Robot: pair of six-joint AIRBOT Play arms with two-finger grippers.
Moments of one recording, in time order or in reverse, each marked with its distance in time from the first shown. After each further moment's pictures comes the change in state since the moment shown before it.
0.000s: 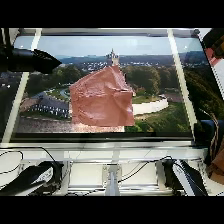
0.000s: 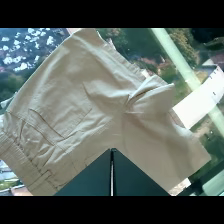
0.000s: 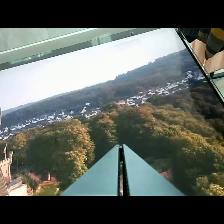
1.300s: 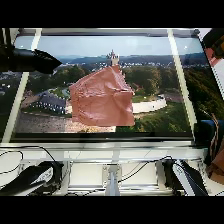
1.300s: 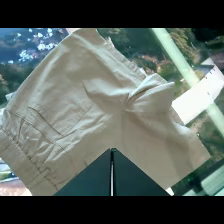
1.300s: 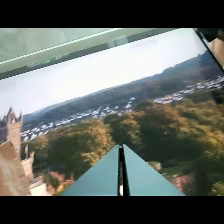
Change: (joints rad) left arm 0.000 -0.011 -0.004 0.000 -0.013 -0.003; right arm 0.000 -0.010 -0.002 0.082 0.009 0.018
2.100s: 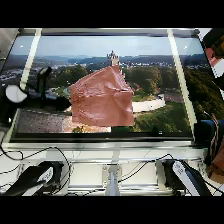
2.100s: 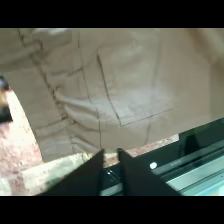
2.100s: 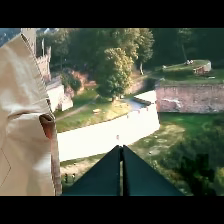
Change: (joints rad) left arm 0.047 0.129 -0.691 0.032 0.181 -0.067; right arm 0.001 -0.076 -0.233 0.098 0.188 -0.119
